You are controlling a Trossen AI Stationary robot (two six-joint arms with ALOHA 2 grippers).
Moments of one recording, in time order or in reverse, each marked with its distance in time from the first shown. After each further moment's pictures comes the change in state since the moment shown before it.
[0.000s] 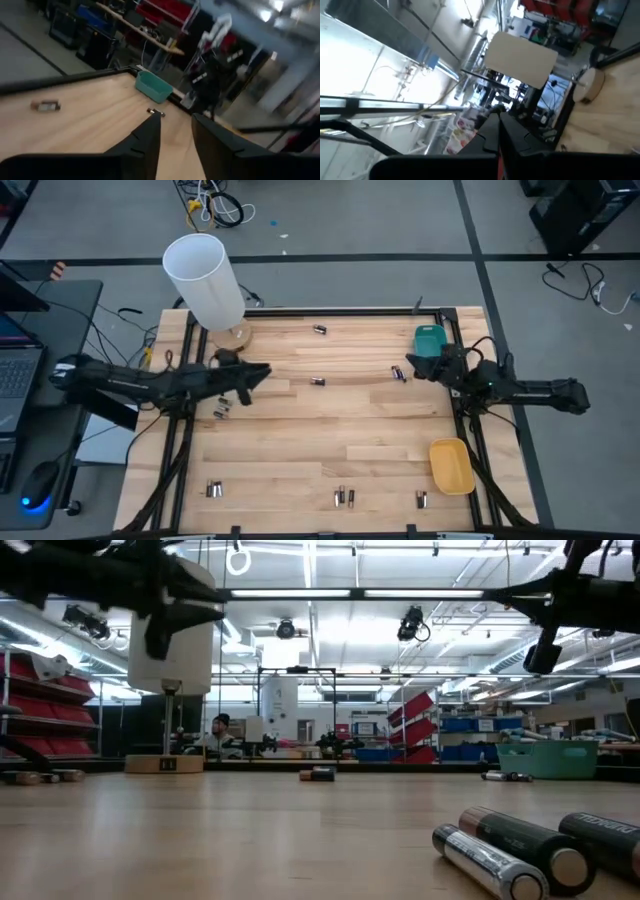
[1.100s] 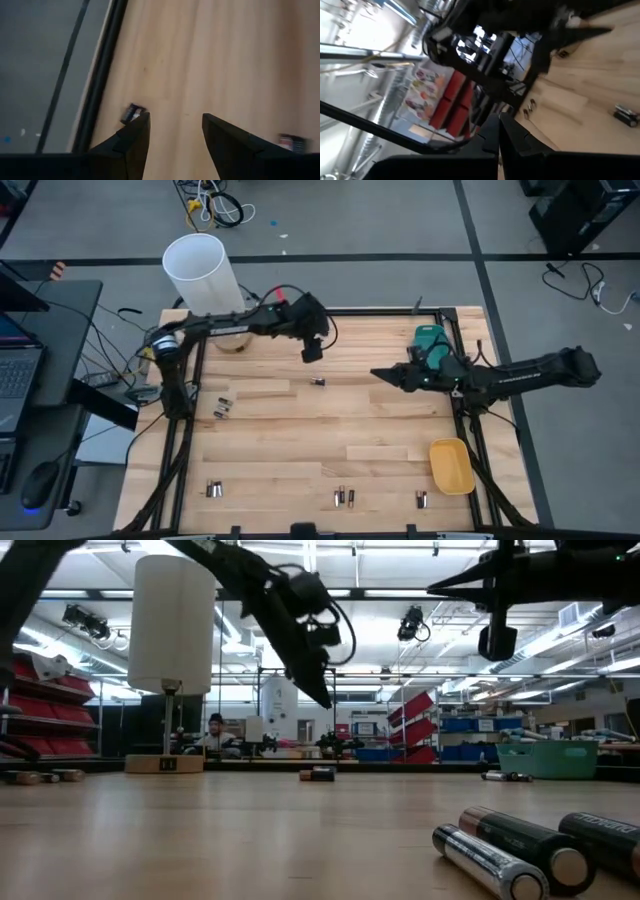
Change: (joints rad) left arm 0.511 1.087 1.139 -0.896 0.355 0.858; right arm 0.102 0.655 0.321 0.017 -0.054 -0.066
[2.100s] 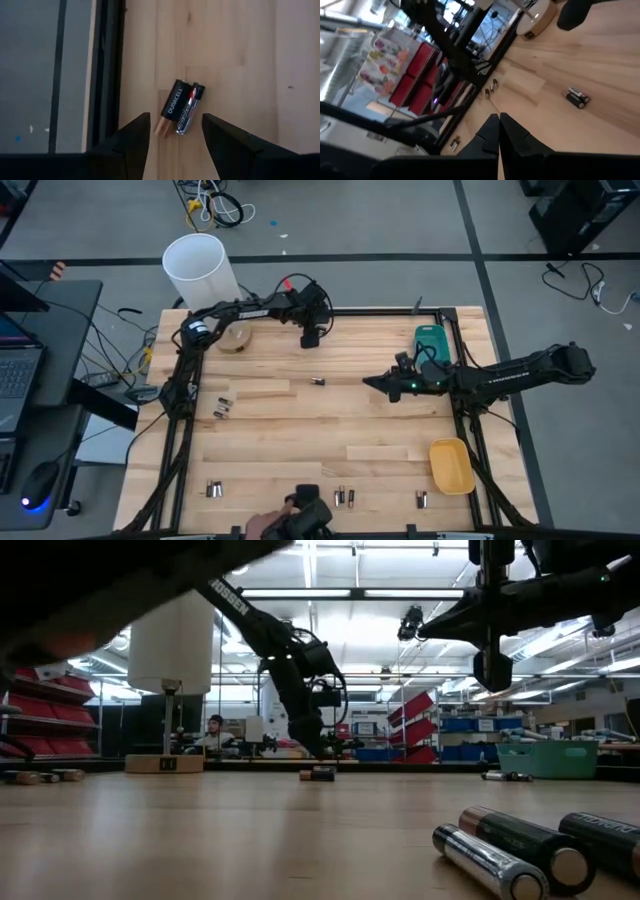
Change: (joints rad) left arm 0.168 0.297 0.159 -0.006 0.055 0.266; right arm -0.008 0.138 0.002 -0.043 -0.019 -0.097
